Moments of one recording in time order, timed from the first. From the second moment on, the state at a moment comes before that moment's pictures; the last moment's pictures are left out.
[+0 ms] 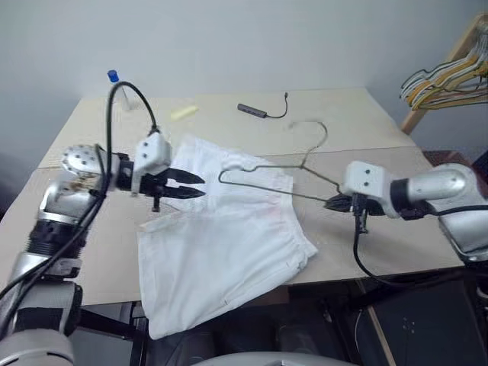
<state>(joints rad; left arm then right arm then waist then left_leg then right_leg) -0.67 0.81 -0.14 0.21 -0.36 0.22 -1.44 -0.48 -1.01 0.21 -0.22 0.17 0.52 1.14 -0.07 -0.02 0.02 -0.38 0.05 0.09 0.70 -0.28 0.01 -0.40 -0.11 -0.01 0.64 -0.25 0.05</state>
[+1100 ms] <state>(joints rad) -0.34 0.73 0.11 -0.28 -0.51 0.51 -0.90 -0.03 -1.08 -0.25 -0.11 0.53 1.06 1.11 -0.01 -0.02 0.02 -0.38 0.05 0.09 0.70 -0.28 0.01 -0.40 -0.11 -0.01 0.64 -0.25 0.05</state>
